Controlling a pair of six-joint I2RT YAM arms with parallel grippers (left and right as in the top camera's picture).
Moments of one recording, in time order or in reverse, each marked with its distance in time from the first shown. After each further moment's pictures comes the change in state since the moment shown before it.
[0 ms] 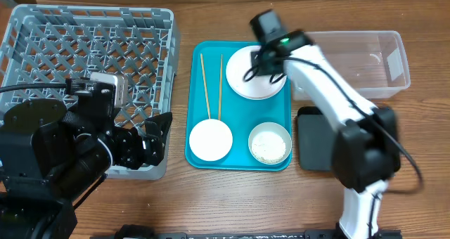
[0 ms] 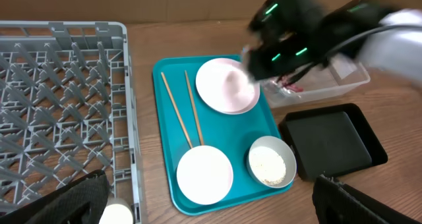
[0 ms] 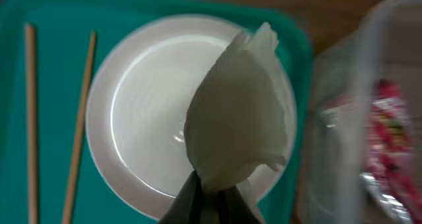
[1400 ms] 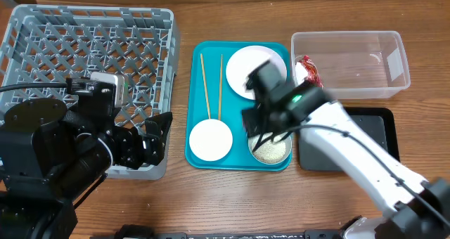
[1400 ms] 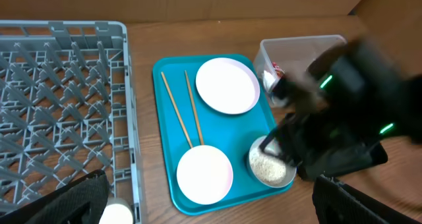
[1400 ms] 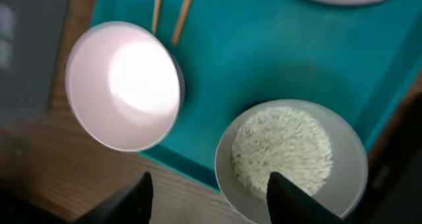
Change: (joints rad) left arm 0.000 0.002 0.000 0.000 0.000 0.000; right arm 0.227 -0.463 -0.475 -0.100 -0.237 0.051
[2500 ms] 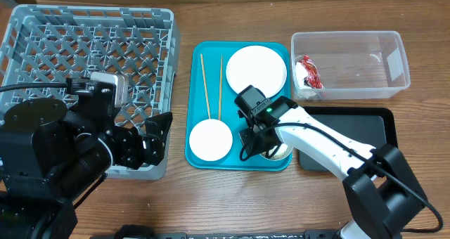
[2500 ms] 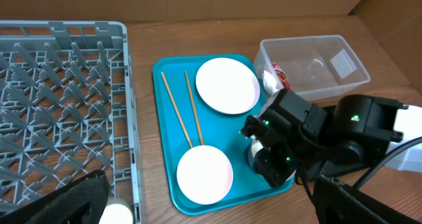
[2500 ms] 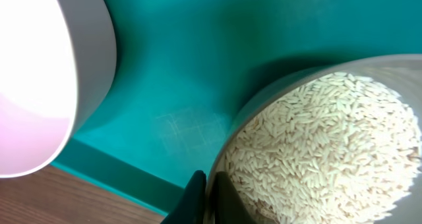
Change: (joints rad) left arm 0.000 0.000 0.000 0.000 0.000 0.000; right arm 0.030 0.169 -0.158 0.124 0.002 -0.047
